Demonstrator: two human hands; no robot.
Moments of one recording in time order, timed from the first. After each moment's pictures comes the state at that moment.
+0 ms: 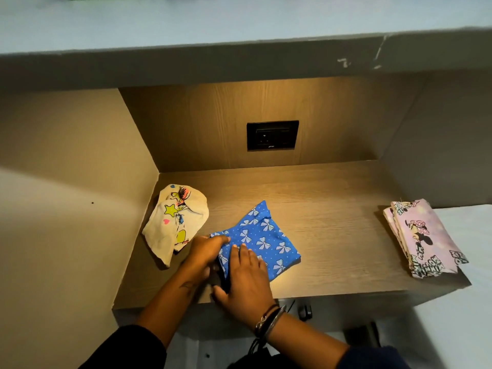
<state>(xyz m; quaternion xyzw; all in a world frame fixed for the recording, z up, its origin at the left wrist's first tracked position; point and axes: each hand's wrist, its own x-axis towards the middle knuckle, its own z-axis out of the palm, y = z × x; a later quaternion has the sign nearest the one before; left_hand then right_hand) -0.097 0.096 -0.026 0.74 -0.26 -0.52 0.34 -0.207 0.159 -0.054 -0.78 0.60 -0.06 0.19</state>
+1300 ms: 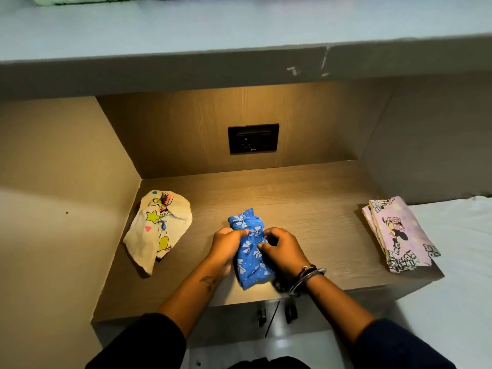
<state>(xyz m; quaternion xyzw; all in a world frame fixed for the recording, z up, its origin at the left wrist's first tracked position) -0.176 0.080 -0.021 0.64 -0.27 -0.60 0.40 -0.324 0.080 -0.073 -0.58 0.63 -0.31 0.42</state>
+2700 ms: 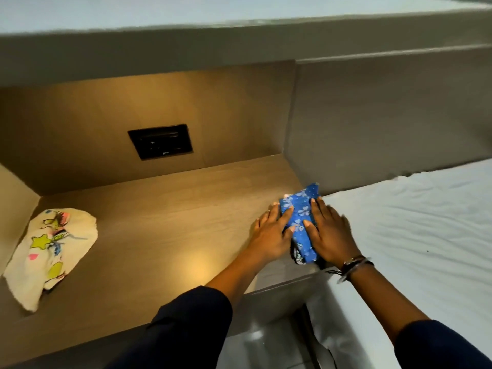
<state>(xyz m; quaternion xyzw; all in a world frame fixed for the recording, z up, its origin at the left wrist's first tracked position) -0.449 0.056 -0.052 0.49 -0.82 -0.28 0.09 -0.623 0.097 -0.047 -0.66 0.74 -0.09 0.10</state>
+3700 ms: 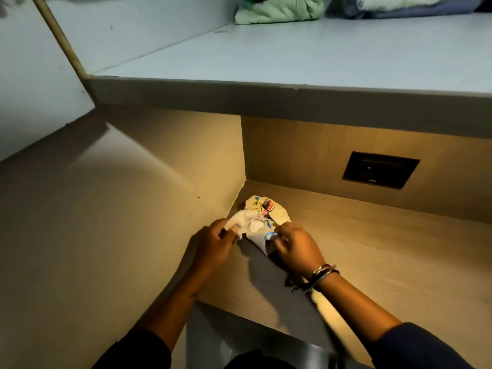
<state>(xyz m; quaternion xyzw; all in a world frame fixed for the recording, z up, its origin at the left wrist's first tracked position) 0.046 0.116 -0.006 0.78 -0.46 -0.17 0.40 -0.145 0.031 -0.021 -0.85 0.41 -0.22 0.24</state>
